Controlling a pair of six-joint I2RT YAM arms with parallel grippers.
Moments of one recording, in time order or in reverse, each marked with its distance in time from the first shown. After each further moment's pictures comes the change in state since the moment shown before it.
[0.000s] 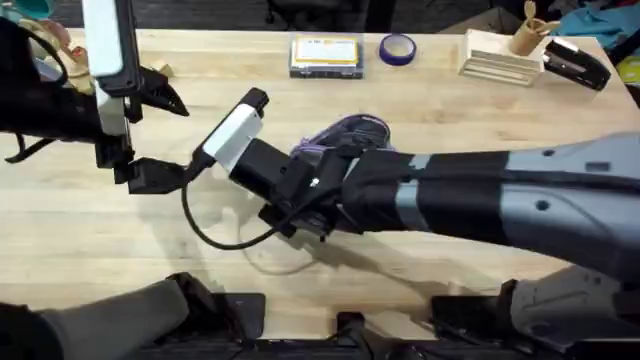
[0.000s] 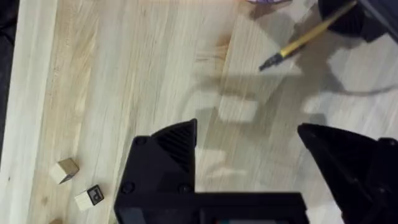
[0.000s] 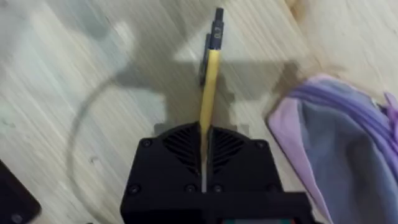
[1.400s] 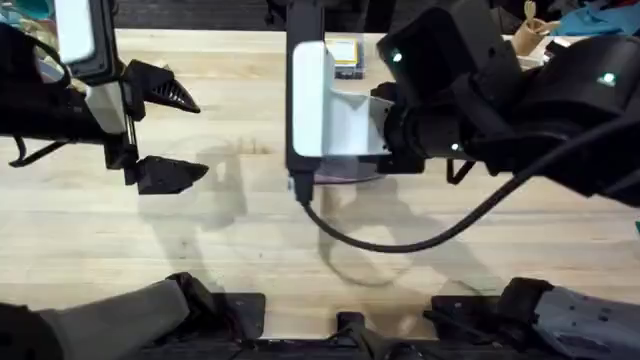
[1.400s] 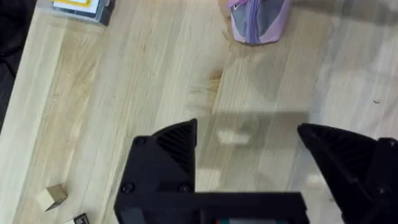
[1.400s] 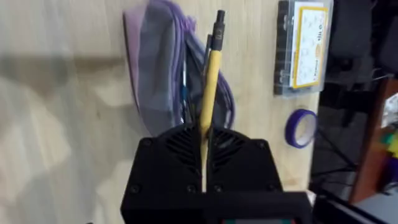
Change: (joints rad) left arm 0.000 0.000 0.000 -0.071 0.132 0.000; right arm -0.305 -0.547 -0.019 -0.343 0.037 -0.982
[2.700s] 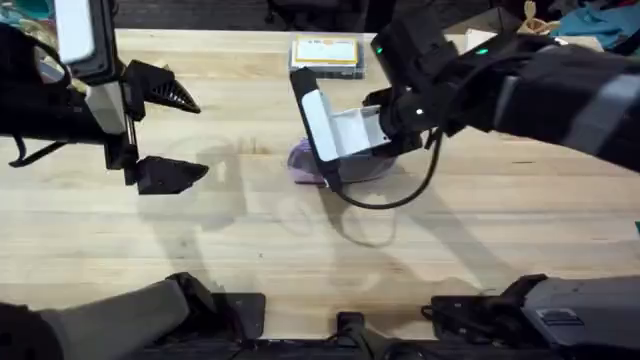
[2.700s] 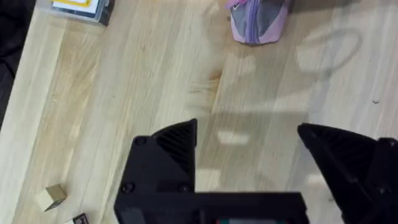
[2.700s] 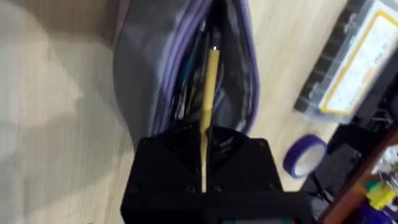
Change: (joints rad) left arm 0.000 0.000 0.000 -0.002 0.000 0.000; right arm -0.222 0.269 0.000 0.086 -0.127 -0.466
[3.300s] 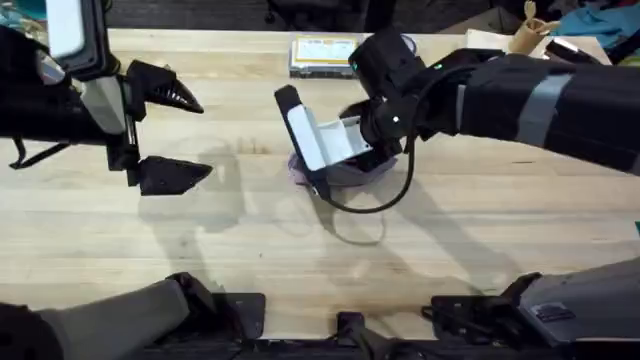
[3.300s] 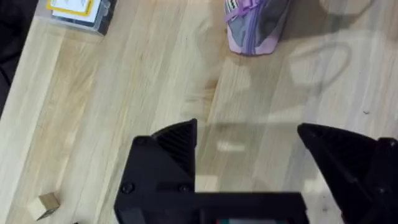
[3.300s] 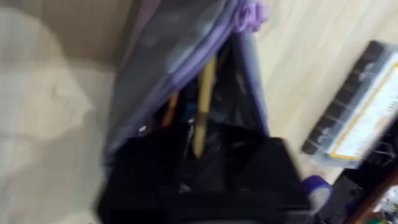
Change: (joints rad) left arm 0.000 0.000 0.000 -0.030 0.037 0.000; right arm 0.035 0.107 0.002 0.070 -0.065 0.000
